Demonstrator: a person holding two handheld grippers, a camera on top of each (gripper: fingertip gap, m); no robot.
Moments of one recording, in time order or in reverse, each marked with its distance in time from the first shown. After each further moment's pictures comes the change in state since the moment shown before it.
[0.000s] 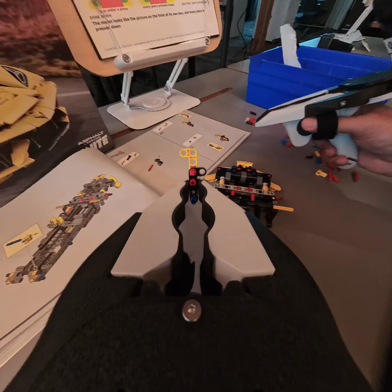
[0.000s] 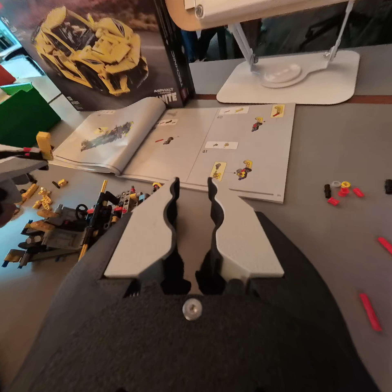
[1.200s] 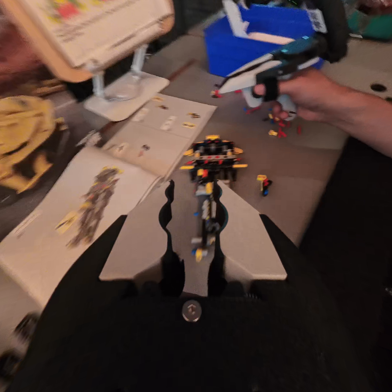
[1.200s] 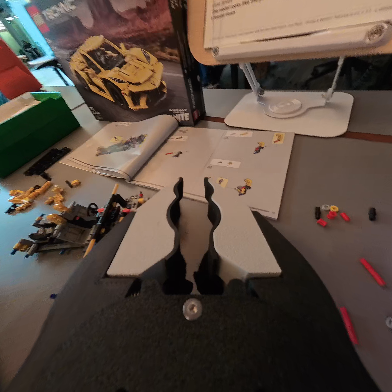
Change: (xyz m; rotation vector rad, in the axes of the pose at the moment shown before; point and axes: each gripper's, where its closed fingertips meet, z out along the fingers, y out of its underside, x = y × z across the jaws) left arm 0.021 -0.024 -0.090 -0.165 0.145 0.140; right arm -0.005 -0.020 -0.016 0.092 -0.063 -0.081
